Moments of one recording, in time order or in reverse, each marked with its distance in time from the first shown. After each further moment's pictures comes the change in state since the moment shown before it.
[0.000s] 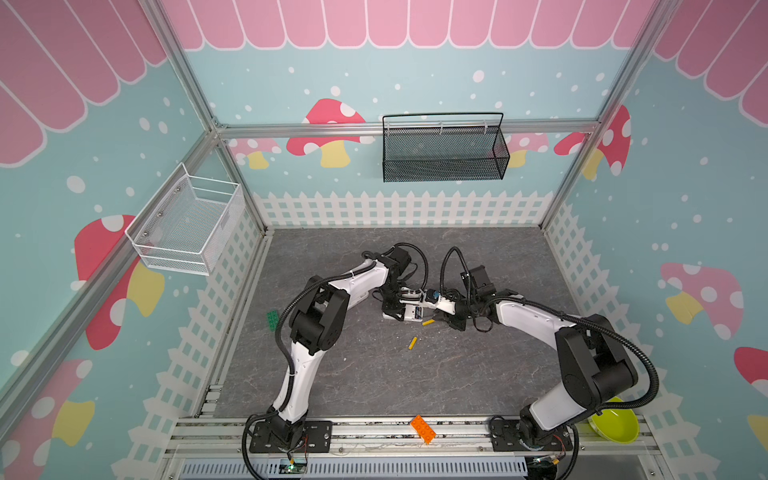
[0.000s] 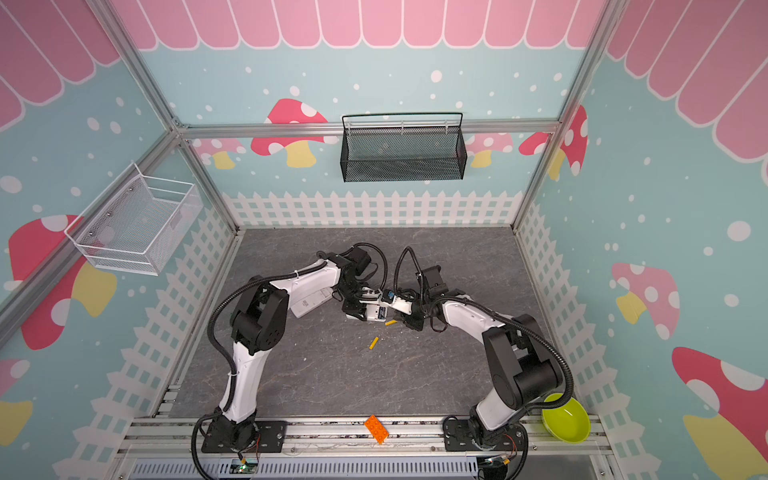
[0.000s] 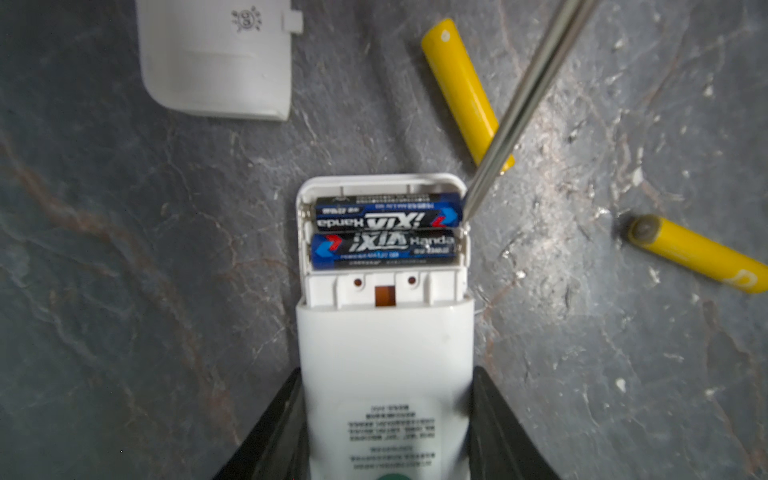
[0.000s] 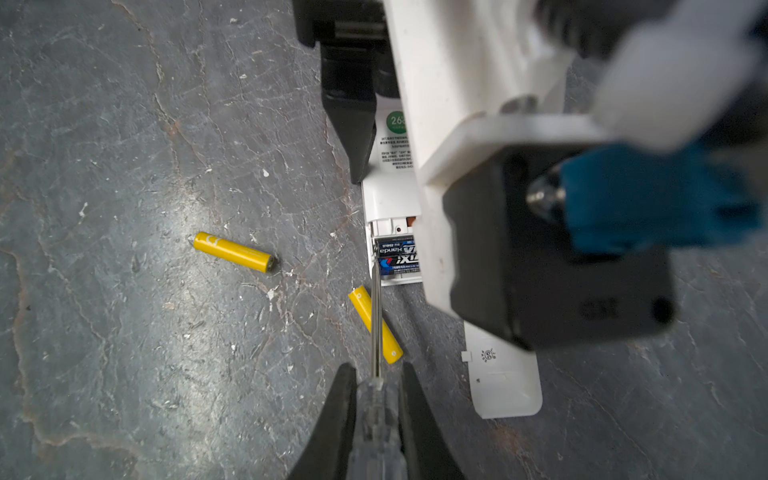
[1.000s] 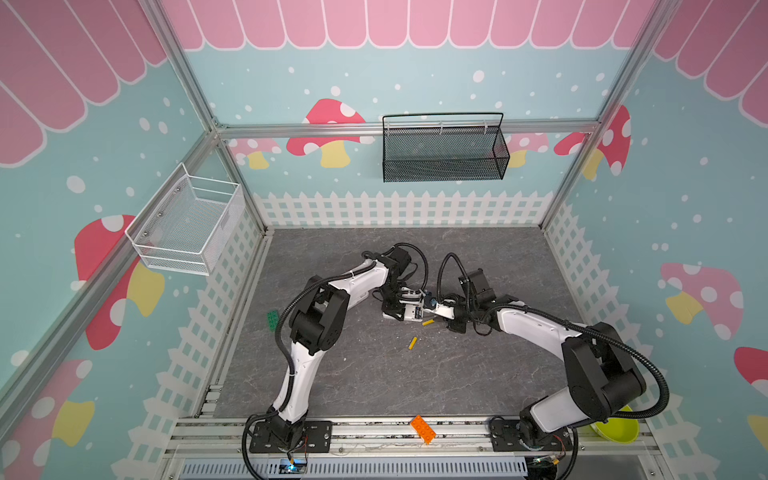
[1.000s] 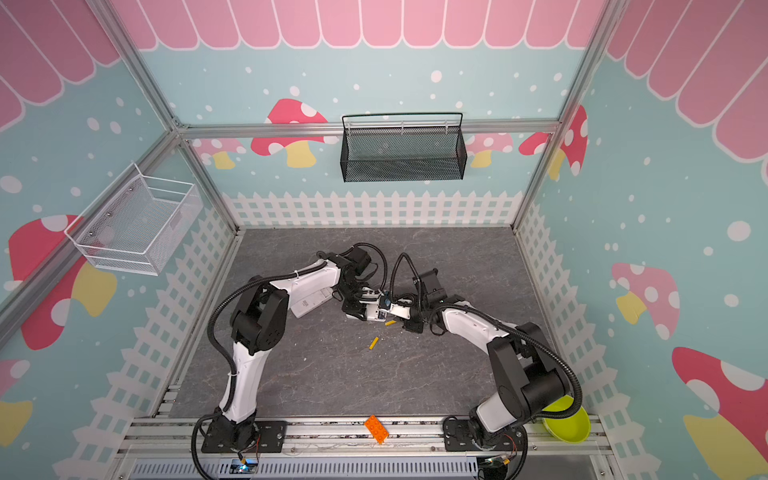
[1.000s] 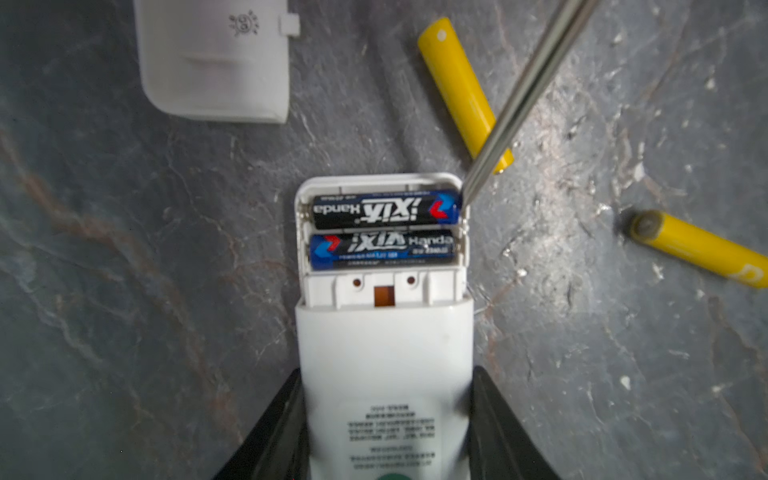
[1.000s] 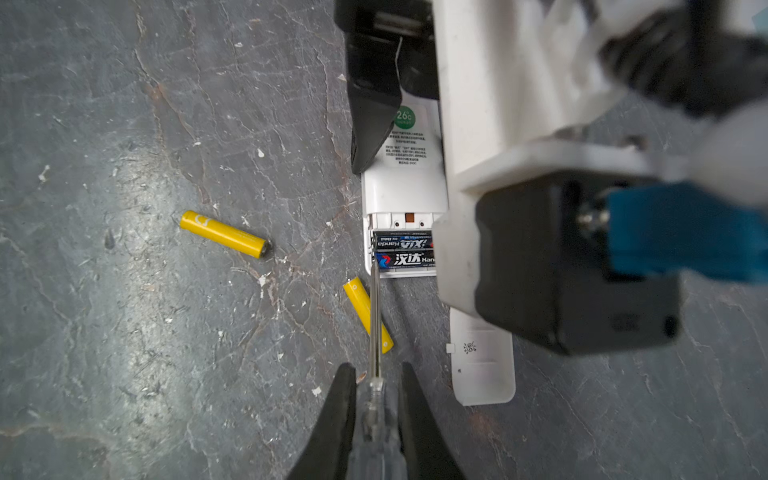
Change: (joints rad) left arm 0.000 0.000 0.000 0.003 -0.002 0.018; right arm 0.038 -0.063 -0.051 0.048 0.098 -0.055
